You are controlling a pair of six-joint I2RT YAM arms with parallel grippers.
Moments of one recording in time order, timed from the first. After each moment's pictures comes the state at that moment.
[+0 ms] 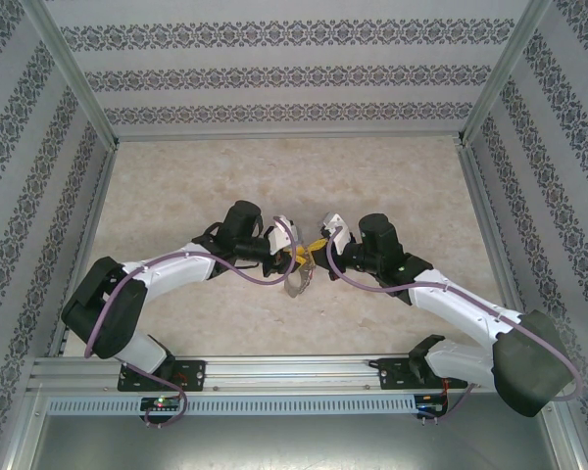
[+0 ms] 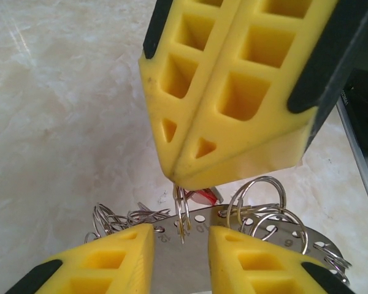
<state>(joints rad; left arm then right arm) -0.60 1.53 0.83 0.06 0.71 0.39 0.58 1.14 0.60 0.05 -0.49 -0.03</state>
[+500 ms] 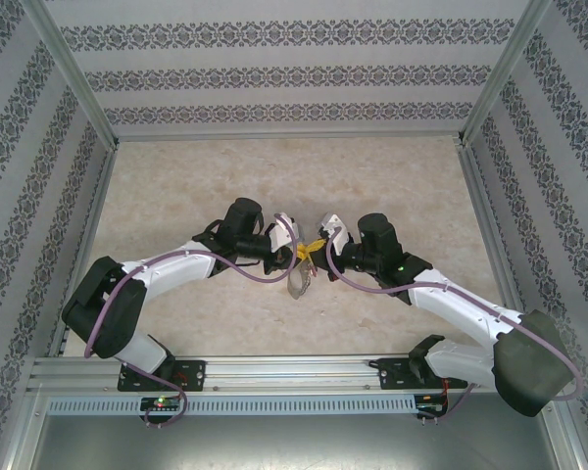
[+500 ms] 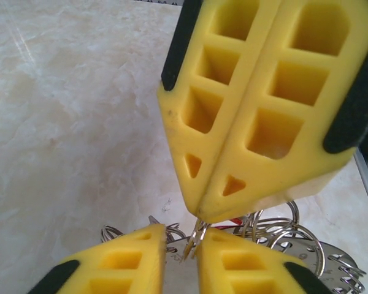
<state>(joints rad) -0.60 1.53 0.86 0.05 0.71 0.39 0.59 1.14 0.61 0.05 -0.51 -0.03</state>
